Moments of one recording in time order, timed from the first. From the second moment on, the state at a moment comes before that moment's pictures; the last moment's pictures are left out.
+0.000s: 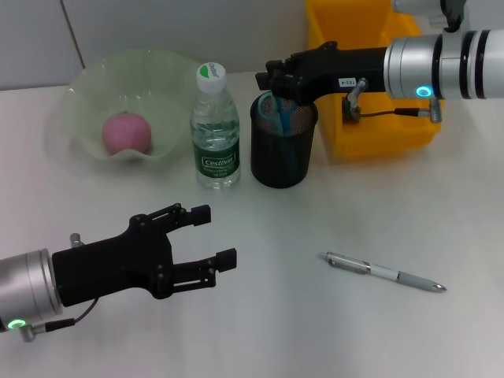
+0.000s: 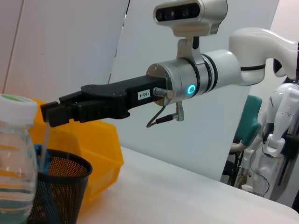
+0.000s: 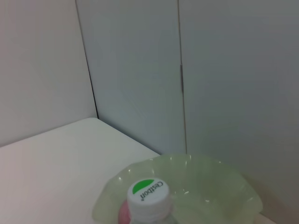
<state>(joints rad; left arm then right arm) -0.41 -2.02 1.36 0.47 1.30 1.48 -1.16 0.78 2.04 -0.98 -0.65 -1.85 -1.08 1.60</state>
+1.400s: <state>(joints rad) -0.41 -1.98 1.34 0.47 1.37 1.47 -1.21 0.84 2.01 -0.98 -1.18 -2.46 -1.85 2.15</state>
